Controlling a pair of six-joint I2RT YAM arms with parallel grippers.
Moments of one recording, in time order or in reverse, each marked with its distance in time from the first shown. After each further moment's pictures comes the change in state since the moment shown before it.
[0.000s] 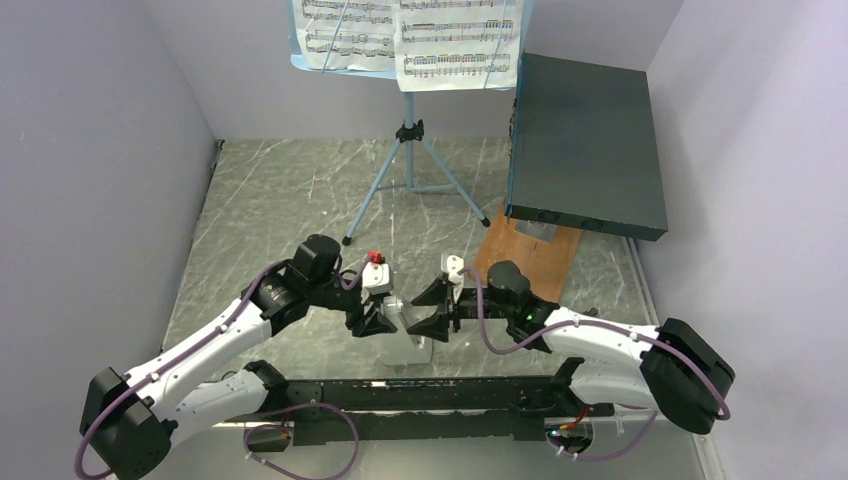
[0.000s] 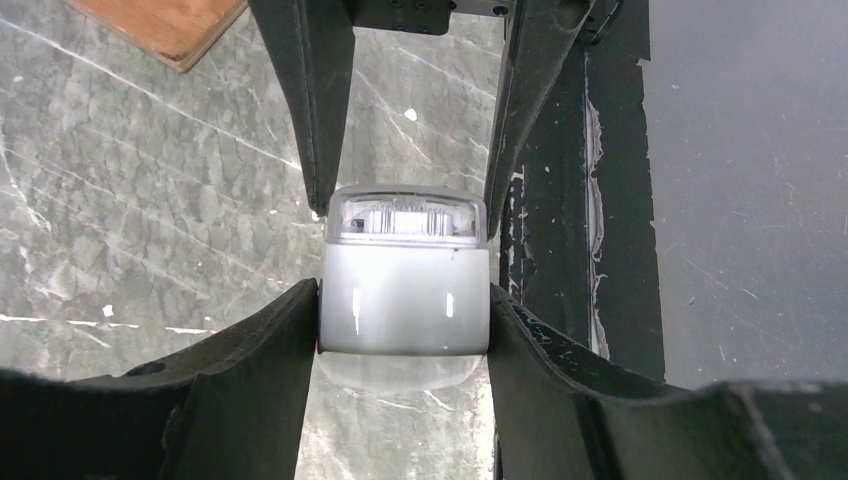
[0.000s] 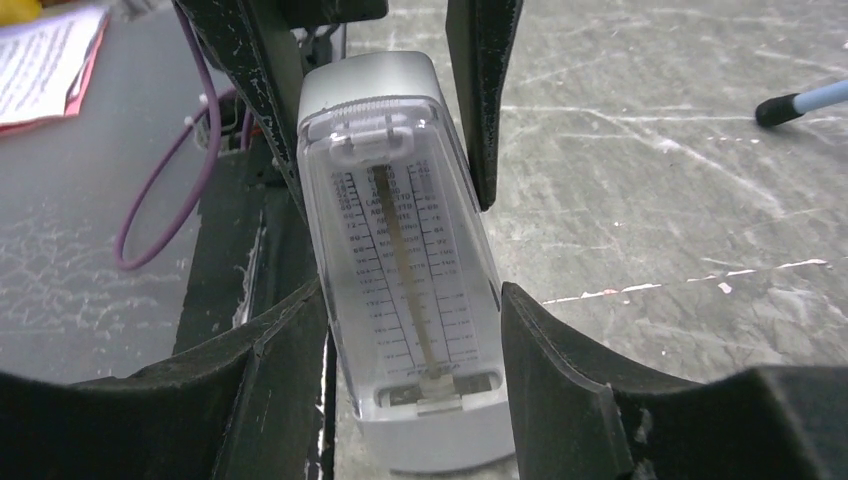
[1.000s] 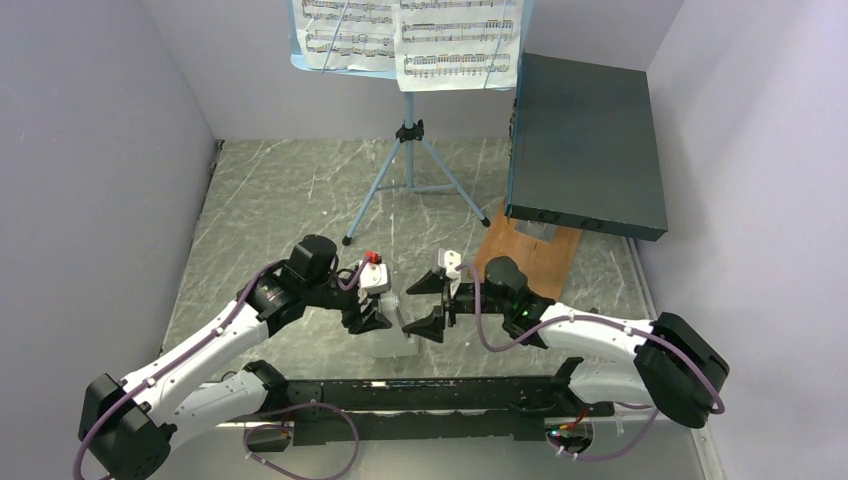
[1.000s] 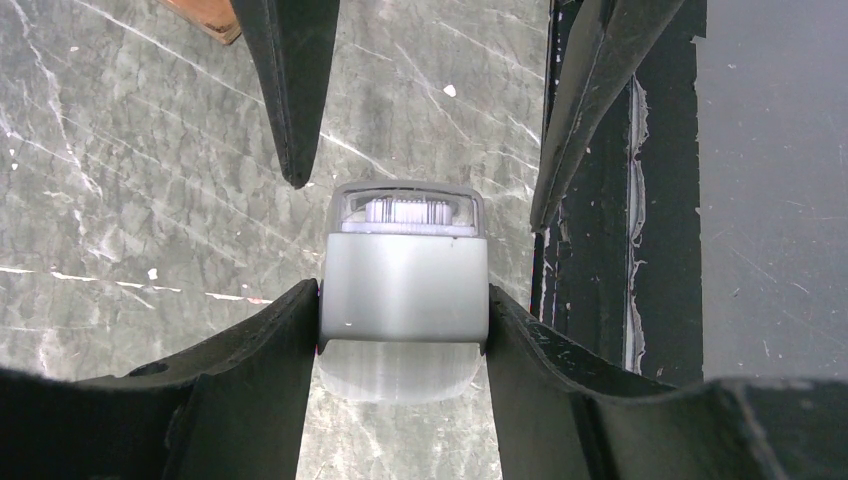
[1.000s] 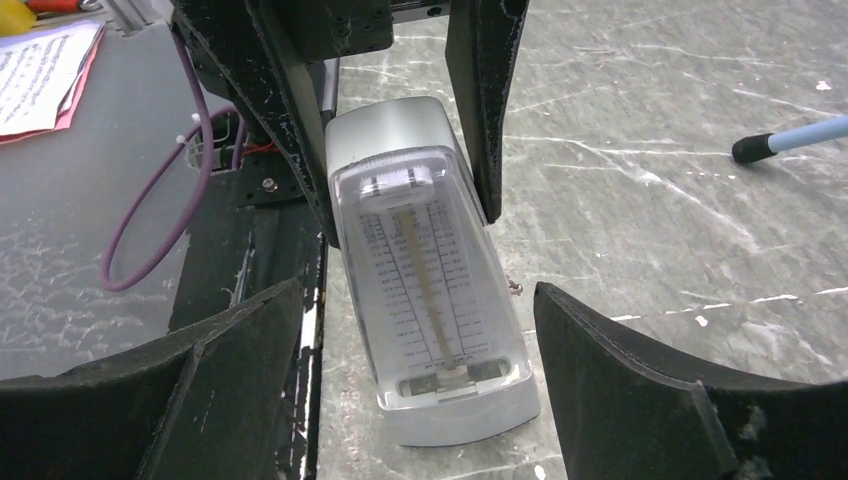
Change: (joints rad) left arm 0.010 -0.024 0.003 -0.036 -0.066 0.042; right arm 0.005 0.016 -0.002 0.098 0.013 0.016
